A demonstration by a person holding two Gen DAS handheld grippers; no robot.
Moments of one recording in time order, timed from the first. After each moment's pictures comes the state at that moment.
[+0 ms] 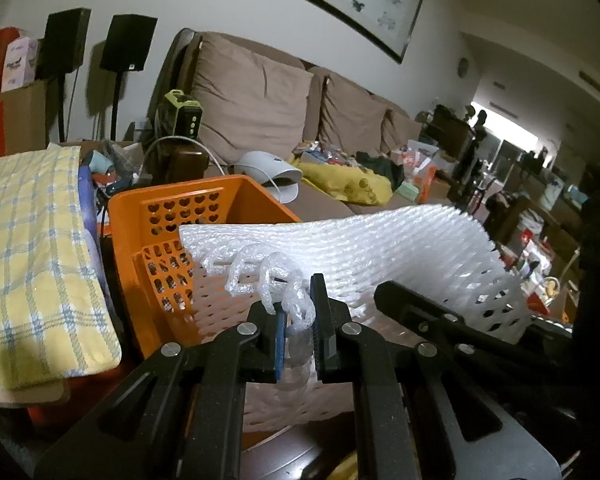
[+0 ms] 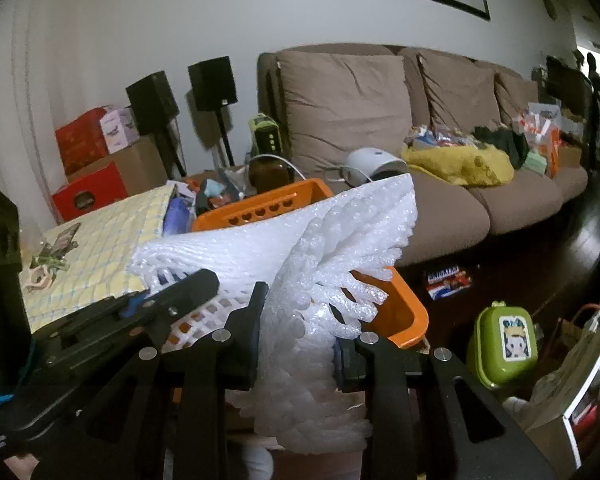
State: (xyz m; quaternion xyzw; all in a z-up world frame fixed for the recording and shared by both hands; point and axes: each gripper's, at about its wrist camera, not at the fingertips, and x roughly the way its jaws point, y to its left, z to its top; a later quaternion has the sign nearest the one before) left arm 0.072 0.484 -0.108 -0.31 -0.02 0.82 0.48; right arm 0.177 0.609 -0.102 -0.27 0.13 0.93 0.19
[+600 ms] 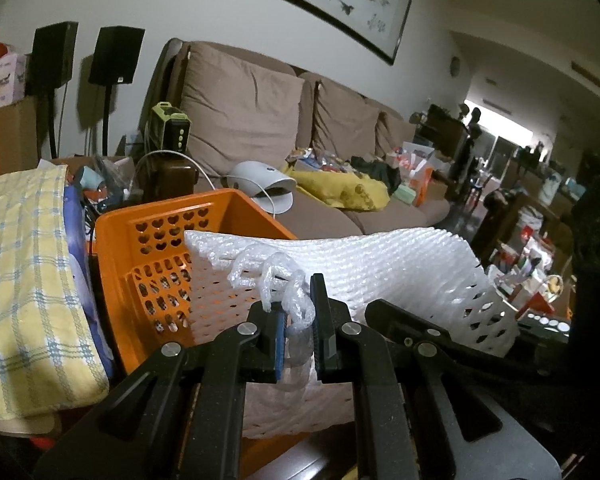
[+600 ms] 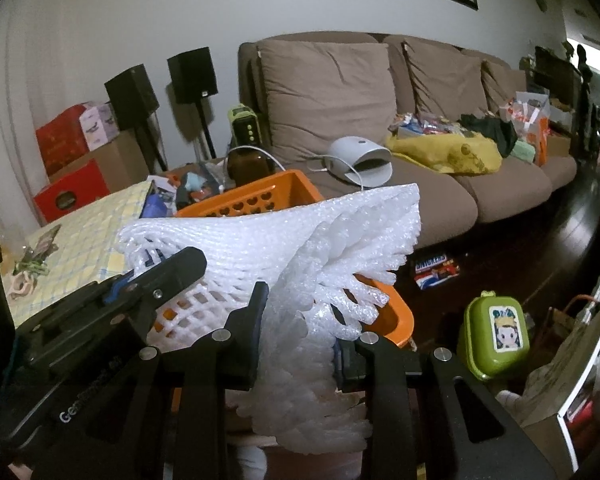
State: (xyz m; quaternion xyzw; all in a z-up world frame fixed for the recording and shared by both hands) left arm 0.073 0.506 -0.105 -0.29 -0.01 0.83 0.48; right arm 0.166 0.626 -0.106 -0.29 0.14 0.92 0.21
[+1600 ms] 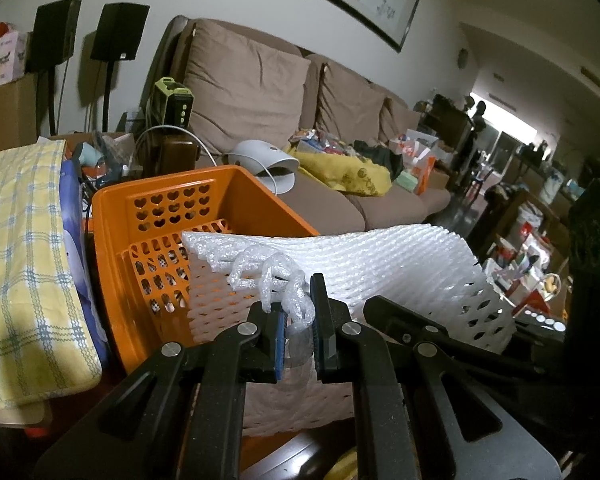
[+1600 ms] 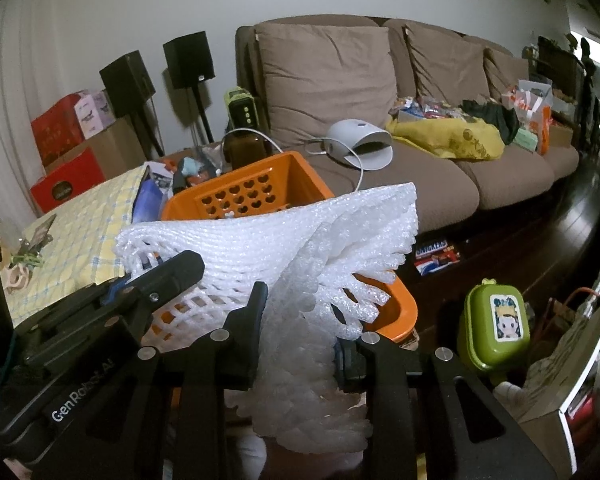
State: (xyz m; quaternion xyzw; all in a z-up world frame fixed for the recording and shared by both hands) left arm 0.065 0.507 -0.118 -0.33 -0.01 0.81 0.48; right arm 0.160 0.630 -0.116 -0.32 0.15 0.91 0.21
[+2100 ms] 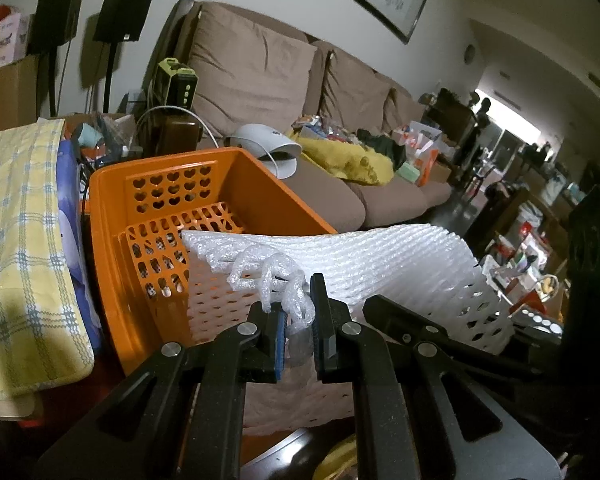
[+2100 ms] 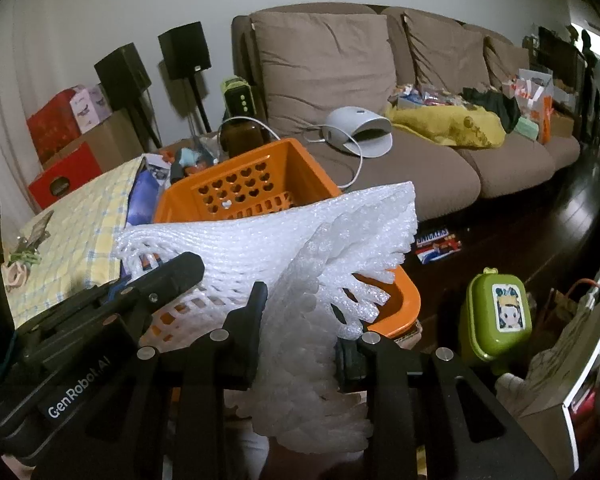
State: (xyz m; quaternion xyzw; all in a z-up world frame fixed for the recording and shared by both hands) left arm 0.060 0.510 -0.126 -0.36 -0.01 0.80 0.48; right arm 0.156 0.635 -0.123 -0.34 0.16 0.90 0.21
